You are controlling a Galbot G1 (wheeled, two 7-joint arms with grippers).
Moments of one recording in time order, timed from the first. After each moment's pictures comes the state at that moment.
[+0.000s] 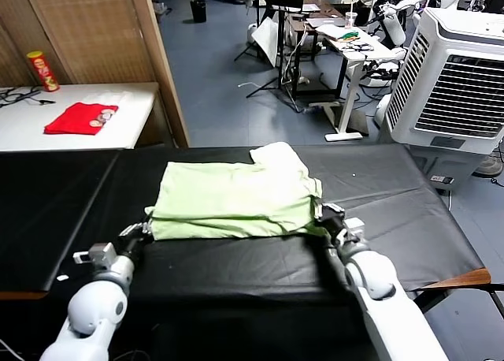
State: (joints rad) left arm 1.26 -1.17 -0.57 -1.83 -0.49 0.32 -0.12; right arm -0.99 1.24 0.30 1.65 0.22 -0.33 -0.07
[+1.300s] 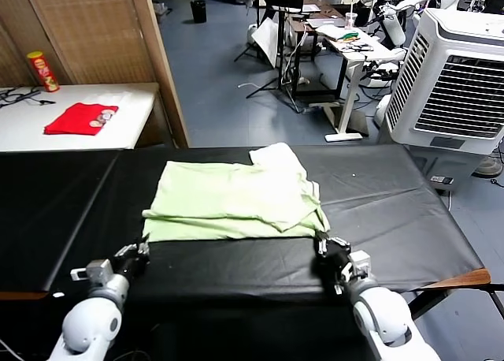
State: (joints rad) left arm 1.49 -1.09 -0.61 -1.96 -0.53 0.38 -0.14; right arm -1.40 1.19 0.44 2.05 0.31 -0.53 0.02
